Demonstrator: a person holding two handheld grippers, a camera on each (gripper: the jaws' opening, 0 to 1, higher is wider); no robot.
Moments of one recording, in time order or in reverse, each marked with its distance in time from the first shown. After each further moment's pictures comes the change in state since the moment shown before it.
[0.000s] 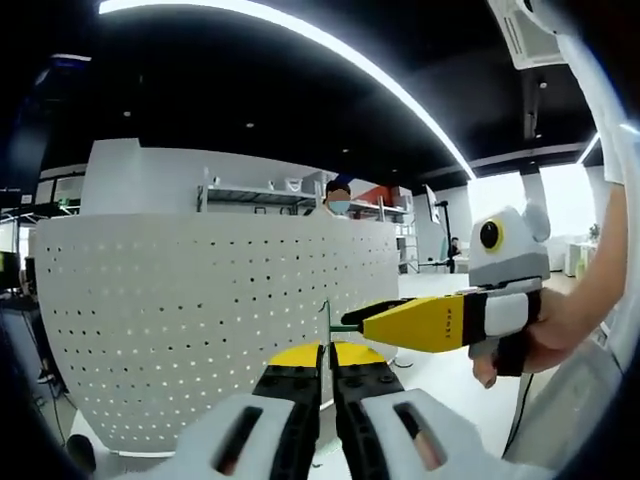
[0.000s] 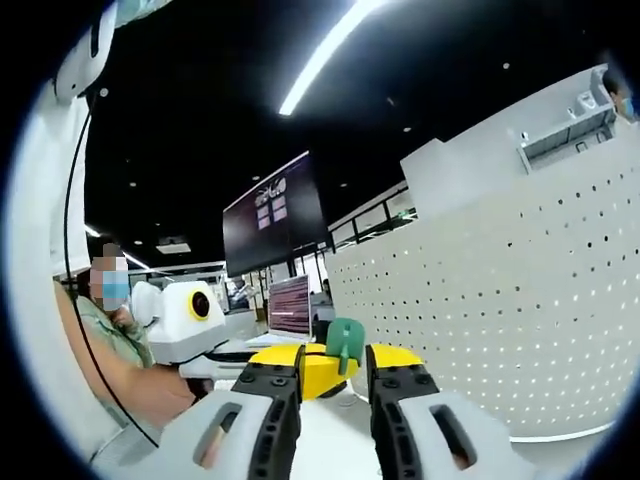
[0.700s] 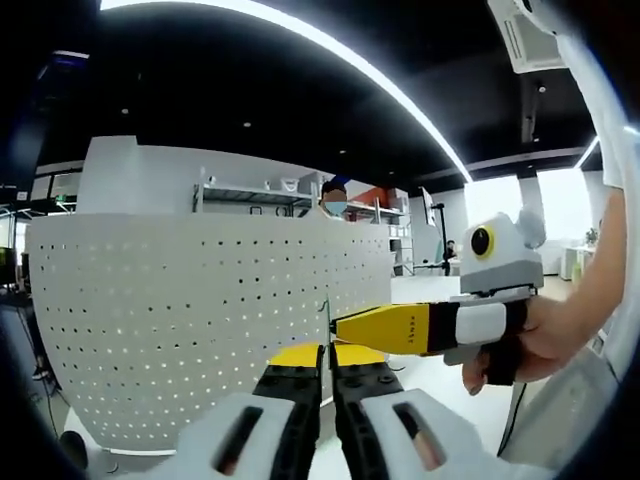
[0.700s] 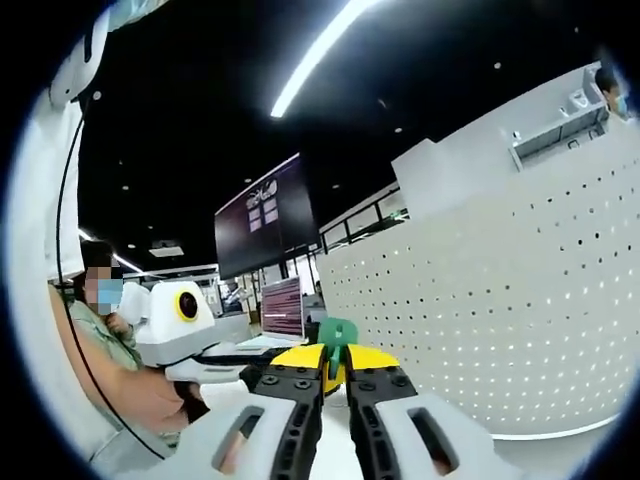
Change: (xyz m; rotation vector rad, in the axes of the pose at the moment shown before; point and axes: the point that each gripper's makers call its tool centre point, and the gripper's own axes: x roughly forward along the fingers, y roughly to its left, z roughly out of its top) left arm 0.004 -0.013 0.004 -0.007 -0.002 -0.019; right arm -0.004 -0.005 0.002 -0.014 -0.007 -0.039
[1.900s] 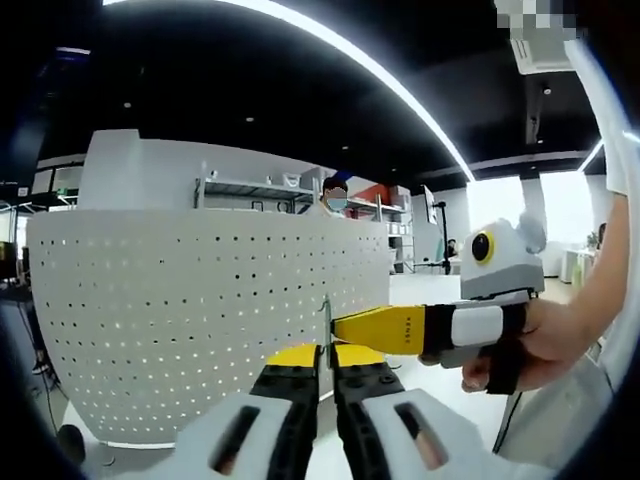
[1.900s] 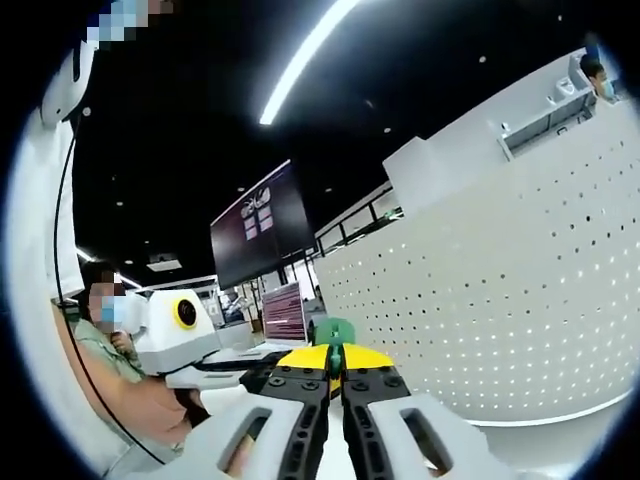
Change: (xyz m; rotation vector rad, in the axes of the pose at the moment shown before) left arm -0.001 -0.004 -0.004 -0.013 0.024 0.006; right arm -0.003 -0.001 -0.002 0.076 -0.001 -0.010
